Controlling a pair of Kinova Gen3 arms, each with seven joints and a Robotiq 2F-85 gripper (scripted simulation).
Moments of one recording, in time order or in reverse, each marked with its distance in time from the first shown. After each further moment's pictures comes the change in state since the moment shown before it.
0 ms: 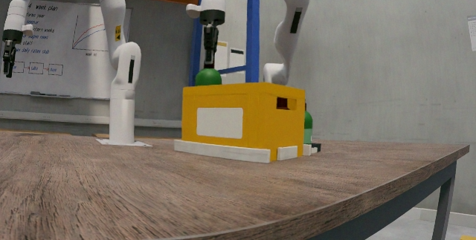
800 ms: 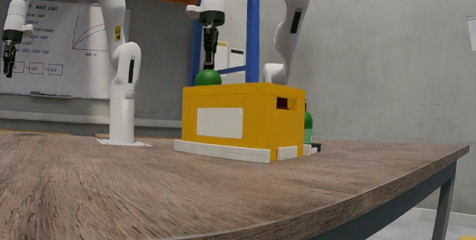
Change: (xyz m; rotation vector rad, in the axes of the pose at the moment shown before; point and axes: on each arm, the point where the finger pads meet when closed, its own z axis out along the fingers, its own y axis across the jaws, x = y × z) left arm 0.000 0.001 0.003 0.000 0.000 0.002; right arm 0.000 0.000 0.000 0.000 0.000 0.000
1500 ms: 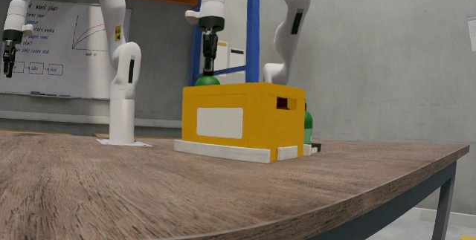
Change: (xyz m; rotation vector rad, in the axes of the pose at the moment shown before) left arm 0.001 0.000 0.018 -0.001 0.000 0.001; right arm 0.000 0.000 0.000 0.000 0.000 0.000
